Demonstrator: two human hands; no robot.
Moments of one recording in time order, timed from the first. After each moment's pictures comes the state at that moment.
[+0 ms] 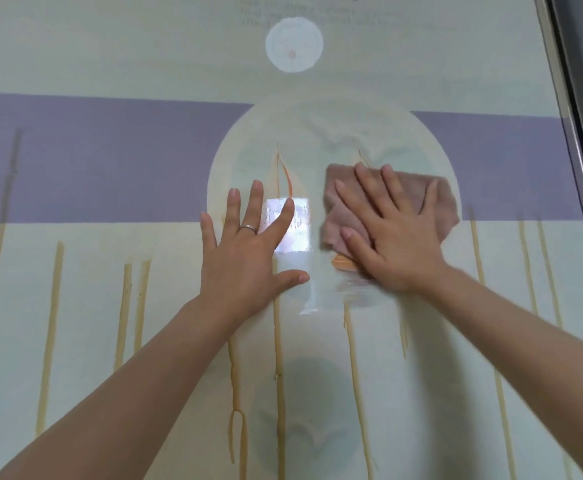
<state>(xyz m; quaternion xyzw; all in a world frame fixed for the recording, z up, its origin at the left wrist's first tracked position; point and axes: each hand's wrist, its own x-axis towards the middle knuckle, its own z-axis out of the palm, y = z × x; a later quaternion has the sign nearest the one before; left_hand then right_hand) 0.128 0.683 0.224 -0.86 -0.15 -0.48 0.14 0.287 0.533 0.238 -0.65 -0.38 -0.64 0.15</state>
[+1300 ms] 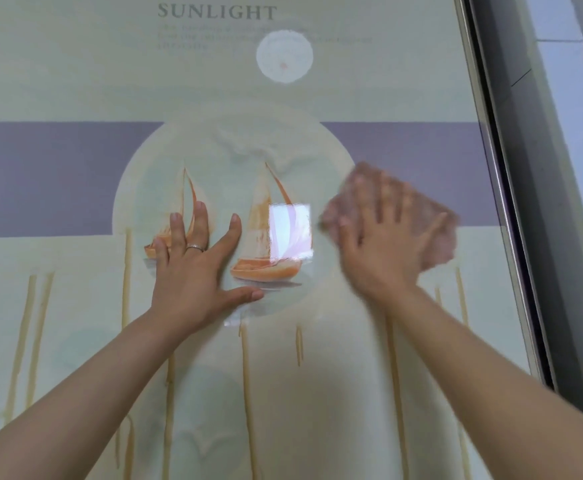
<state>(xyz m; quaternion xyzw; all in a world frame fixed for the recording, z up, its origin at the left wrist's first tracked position) 0.170 0.630 0.211 -0.84 -0.18 -0.51 0.10 0.336 0.469 0.229 -0.70 -0.25 -0.60 0.32</state>
